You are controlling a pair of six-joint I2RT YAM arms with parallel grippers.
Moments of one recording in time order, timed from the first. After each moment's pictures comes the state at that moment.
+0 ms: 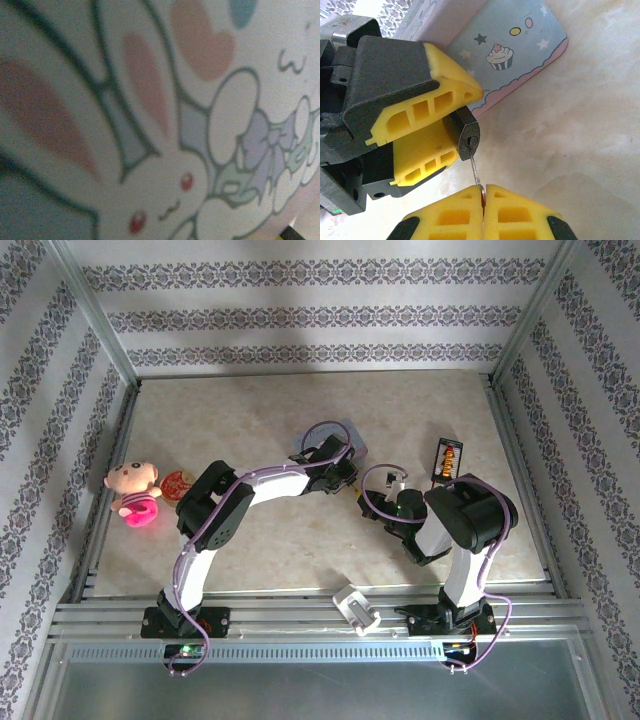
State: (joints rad) left arm -0.73 2.11 1.43 -0.17 0.01 -1.38; right arm 0.40 1.86 0.25 1.27 -0.28 0.80
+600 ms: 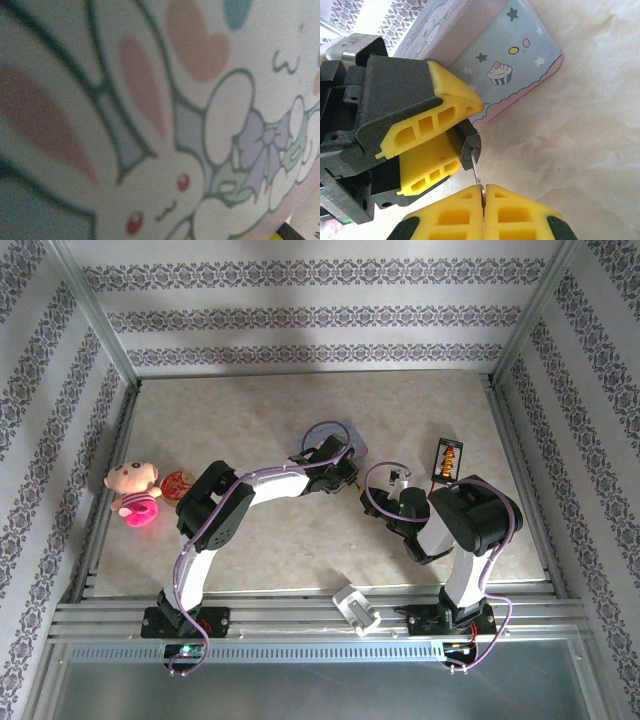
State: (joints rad) left arm -0.73 2.11 1.42 -0.15 0.01 -1.39; right arm 0.38 1.83 0.25 1.26 -0.28 0.80
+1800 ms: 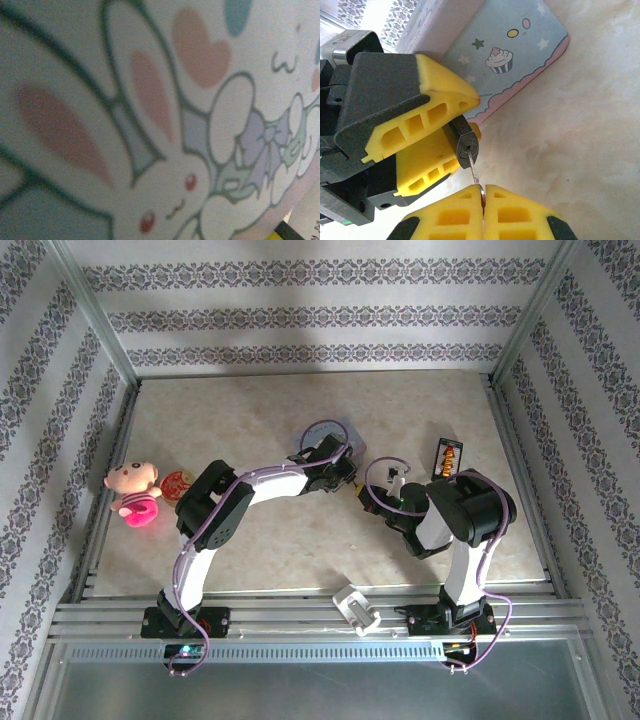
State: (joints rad) left arm -0.72 2.11 1.41 -0.13 0.01 -1.39; right arm 0.34 1.90 0.30 1.27 -0.39 0.84
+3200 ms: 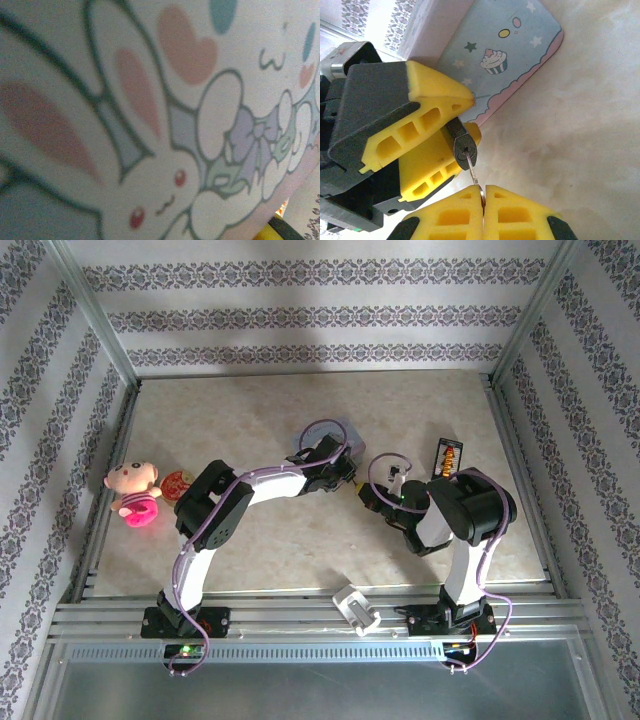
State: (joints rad) left arm -0.72 2.10 1.39 -0.09 0.01 -1.39; right arm 0.32 1.91 0.33 1.26 -0.43 0.92
